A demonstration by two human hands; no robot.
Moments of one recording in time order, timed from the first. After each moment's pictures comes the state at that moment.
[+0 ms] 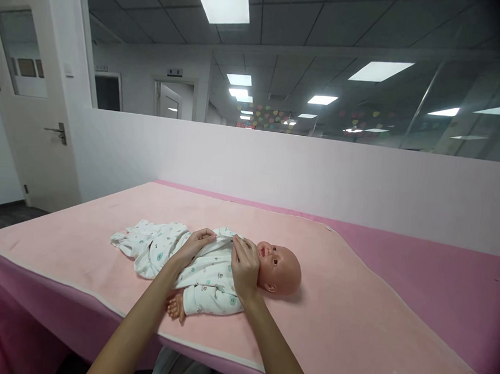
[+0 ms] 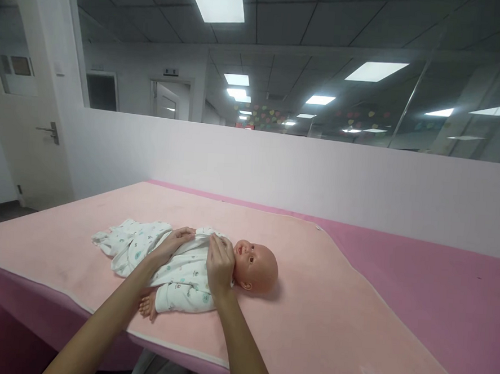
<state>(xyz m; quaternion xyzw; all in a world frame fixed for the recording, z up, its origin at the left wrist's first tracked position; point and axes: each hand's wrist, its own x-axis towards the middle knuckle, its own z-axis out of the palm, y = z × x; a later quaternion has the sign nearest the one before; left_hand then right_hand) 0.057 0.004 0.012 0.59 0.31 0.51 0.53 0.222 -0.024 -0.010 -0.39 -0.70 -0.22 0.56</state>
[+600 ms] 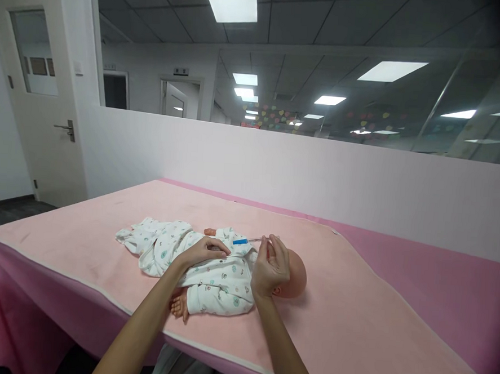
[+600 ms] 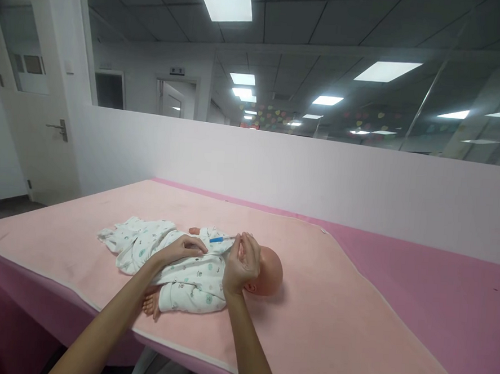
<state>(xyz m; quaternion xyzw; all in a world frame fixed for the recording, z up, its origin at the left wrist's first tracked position) 0.055 -0.003 0.017 0.75 0.28 0.39 0.45 0.228 -0.031 0.019 -0.37 -0.45 -0.20 0.79</state>
